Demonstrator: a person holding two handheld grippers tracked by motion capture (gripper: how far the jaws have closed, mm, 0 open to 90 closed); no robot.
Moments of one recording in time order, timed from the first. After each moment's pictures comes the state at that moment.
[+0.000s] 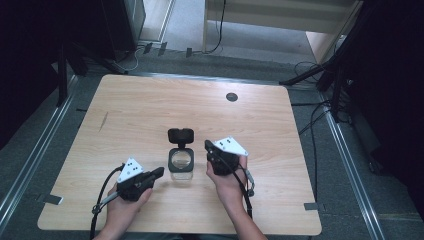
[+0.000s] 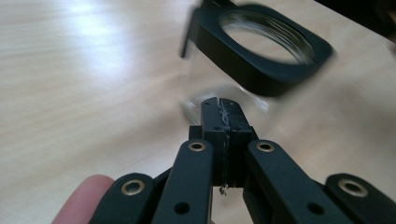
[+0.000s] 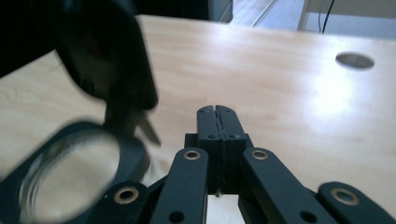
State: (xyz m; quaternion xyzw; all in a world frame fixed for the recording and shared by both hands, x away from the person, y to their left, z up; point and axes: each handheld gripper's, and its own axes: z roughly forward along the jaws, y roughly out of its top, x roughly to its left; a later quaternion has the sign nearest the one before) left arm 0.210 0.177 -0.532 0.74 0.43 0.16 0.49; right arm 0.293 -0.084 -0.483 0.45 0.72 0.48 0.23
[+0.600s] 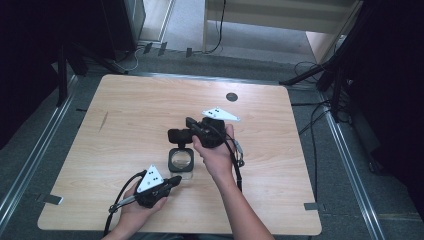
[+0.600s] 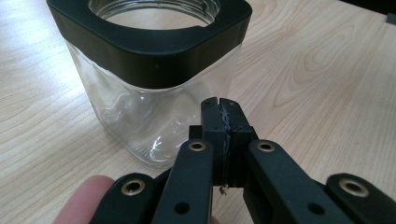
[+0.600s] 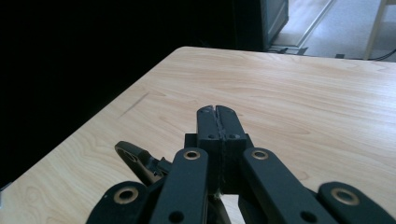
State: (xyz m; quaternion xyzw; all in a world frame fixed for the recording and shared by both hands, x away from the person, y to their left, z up) left arm 0.217 0.142 -0.549 0.78 0.35 0.15 0.49; right arm 0.337 -0.048 -0.436 0.42 0.72 0.54 0.12
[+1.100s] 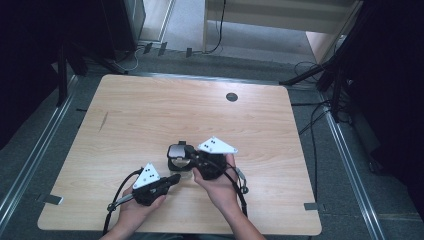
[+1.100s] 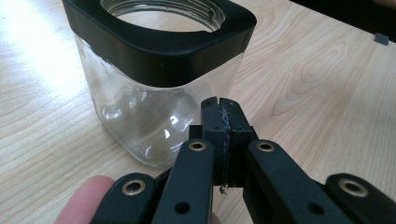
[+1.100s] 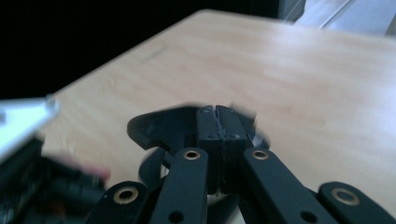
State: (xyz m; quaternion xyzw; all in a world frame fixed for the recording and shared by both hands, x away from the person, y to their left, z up) left arm 0.222 0.149 -0.550 0.77 0.37 0.13 0.51; right arm 0.269 -0.056 -0.468 0.37 0.77 0.51 0.14
